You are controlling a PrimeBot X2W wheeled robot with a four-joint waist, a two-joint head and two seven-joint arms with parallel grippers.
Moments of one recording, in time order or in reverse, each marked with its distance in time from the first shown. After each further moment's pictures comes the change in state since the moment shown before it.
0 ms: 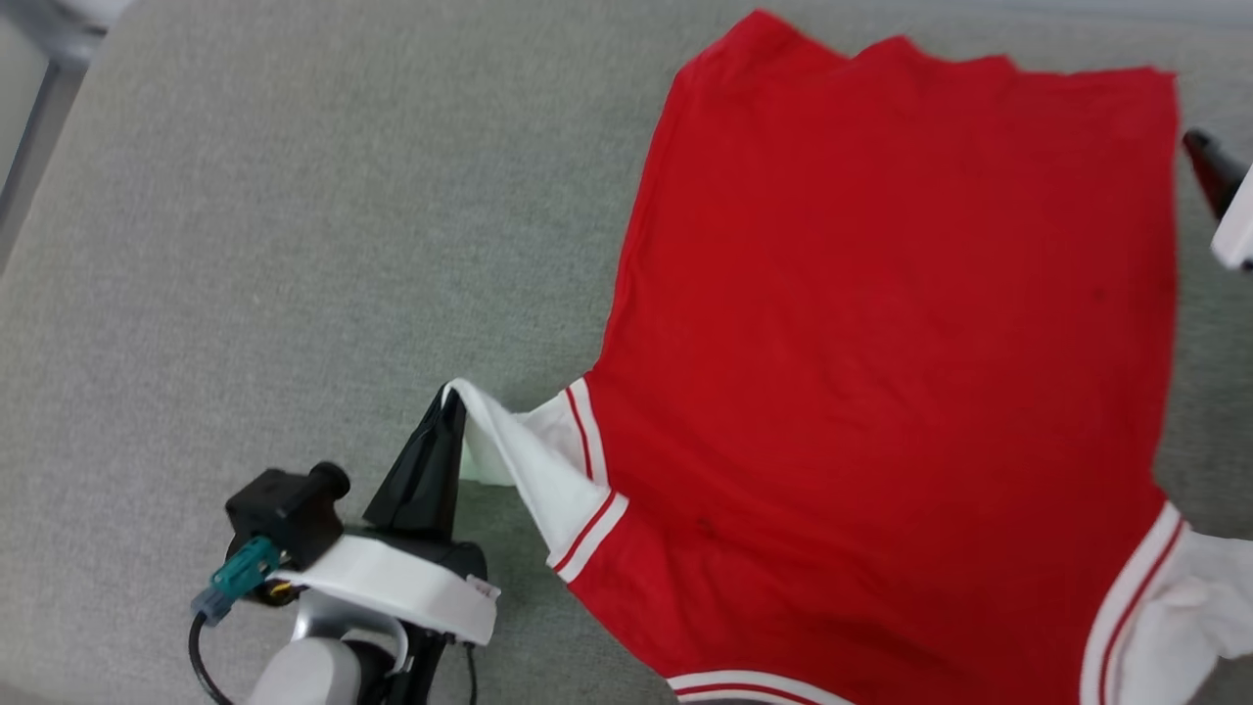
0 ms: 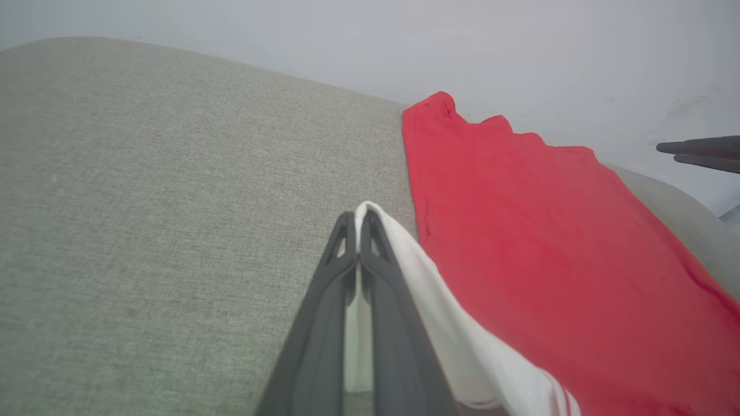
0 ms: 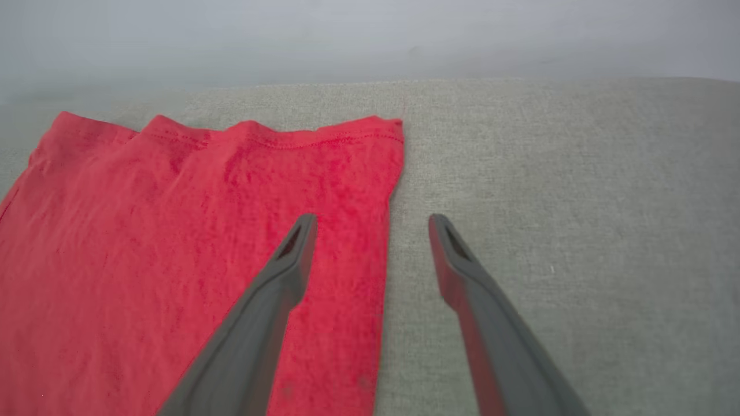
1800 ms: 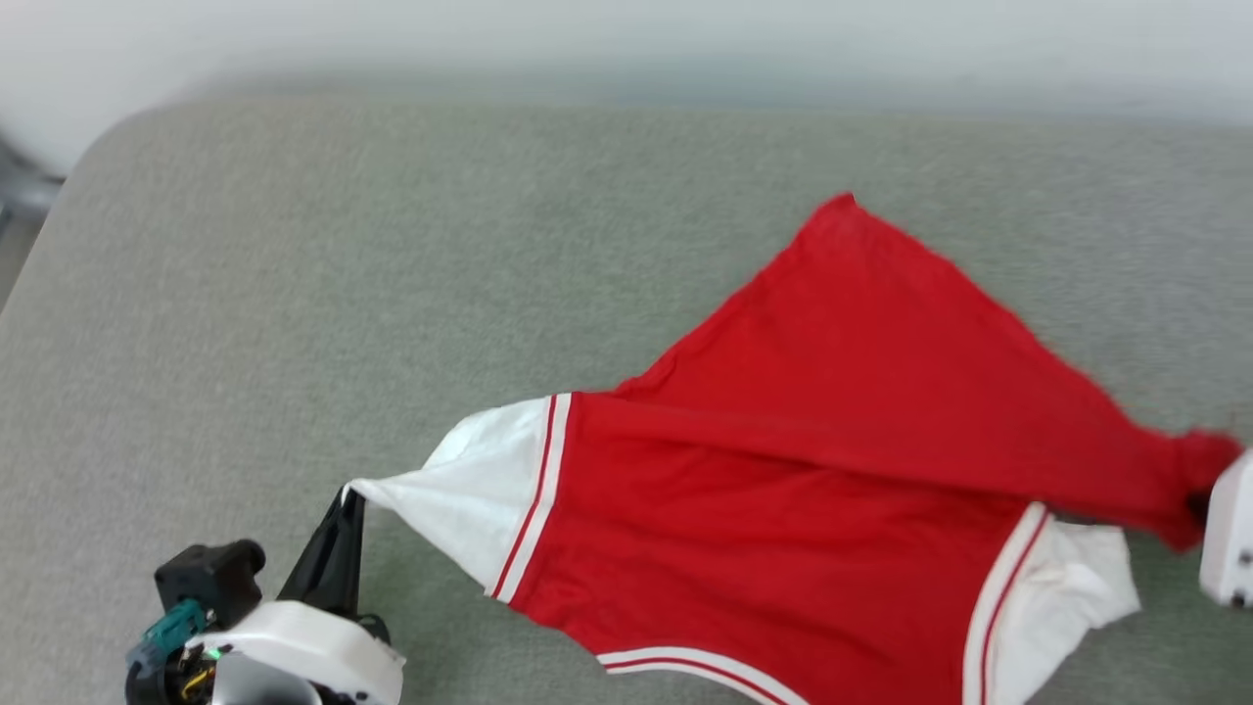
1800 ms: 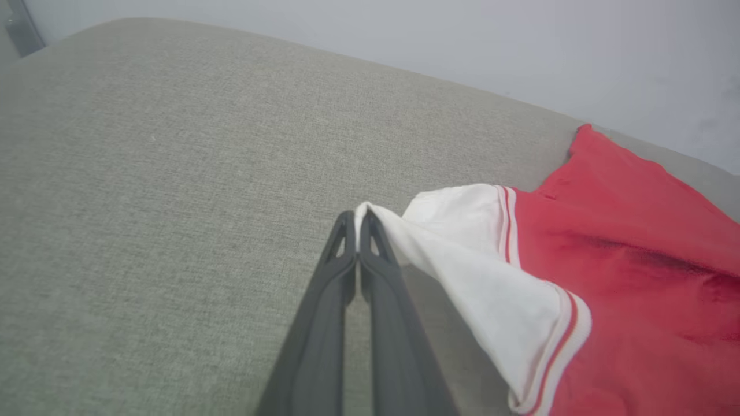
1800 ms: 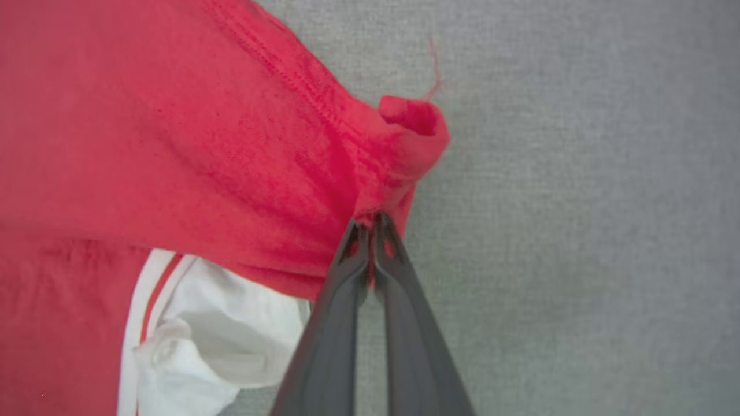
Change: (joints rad) left arm 0.082 0.091 0.055 0.114 -0.062 0.071 0.005; right arm 0.538 -0.056 -0.004 -0.402 0.094 0.000 0.365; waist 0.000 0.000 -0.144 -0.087
